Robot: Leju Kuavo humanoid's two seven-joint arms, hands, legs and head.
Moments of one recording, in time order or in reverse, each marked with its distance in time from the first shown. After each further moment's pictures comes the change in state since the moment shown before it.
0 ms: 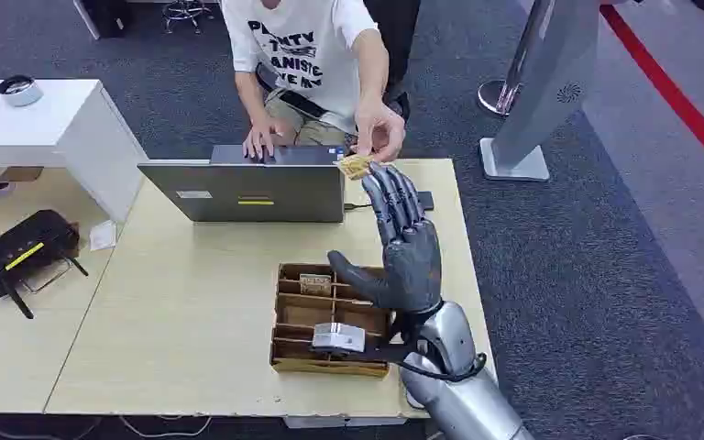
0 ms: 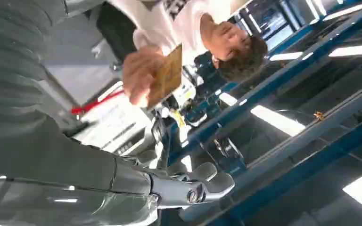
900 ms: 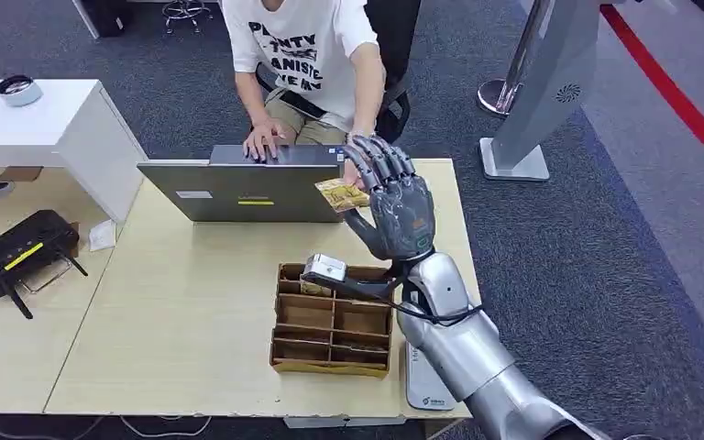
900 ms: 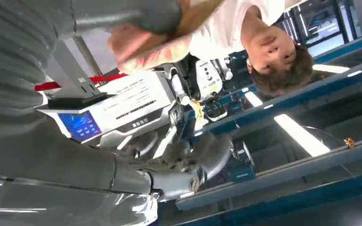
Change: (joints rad) left arm -0.015 0.001 -0.032 0.000 -0.031 -0.021 0.024; right arm -0.218 0.002 -0.013 0.290 0.153 0.000 0.151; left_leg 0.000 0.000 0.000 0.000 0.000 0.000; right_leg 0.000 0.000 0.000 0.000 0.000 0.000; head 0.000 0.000
